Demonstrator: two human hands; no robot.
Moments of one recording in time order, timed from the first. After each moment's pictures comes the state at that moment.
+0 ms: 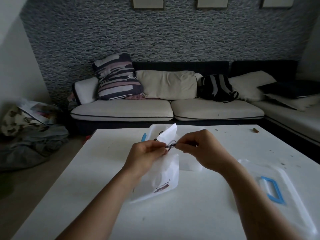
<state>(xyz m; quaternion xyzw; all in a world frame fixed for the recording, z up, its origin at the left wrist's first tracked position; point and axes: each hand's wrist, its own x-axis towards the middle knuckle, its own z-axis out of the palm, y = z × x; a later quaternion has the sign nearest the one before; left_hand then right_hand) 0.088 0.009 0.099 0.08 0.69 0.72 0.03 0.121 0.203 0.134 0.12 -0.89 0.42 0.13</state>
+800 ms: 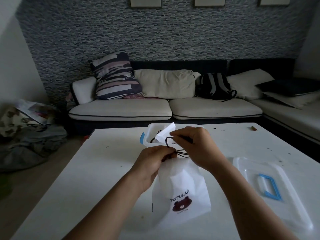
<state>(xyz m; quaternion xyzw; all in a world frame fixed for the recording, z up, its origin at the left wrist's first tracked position) 0.104 0.032 0.103 0.06 0.63 0.75 0.15 0.119 0.191 0.131 0.13 -0.87 0.42 0.22</state>
